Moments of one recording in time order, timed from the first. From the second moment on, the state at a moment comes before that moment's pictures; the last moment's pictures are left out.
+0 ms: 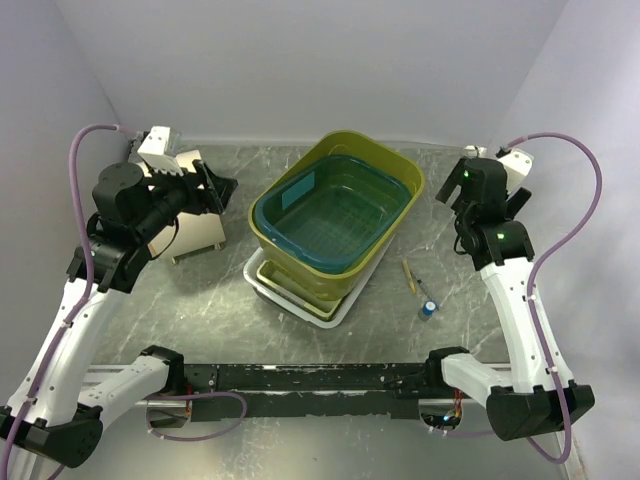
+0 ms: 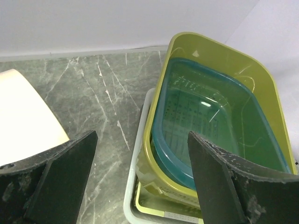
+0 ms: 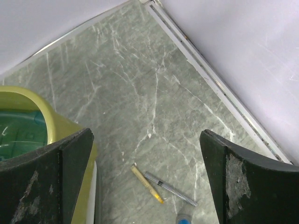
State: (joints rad) left arm -0.33 0.95 1.22 -0.40 0.14 -0.28; right arm 0.15 1.07 1.26 -0.69 0.60 0.40
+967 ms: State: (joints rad) left arm -0.33 1.02 1.37 -0.63 -0.03 -0.15; right arm 0.14 1.01 1.35 -0.66 0.36 0.34
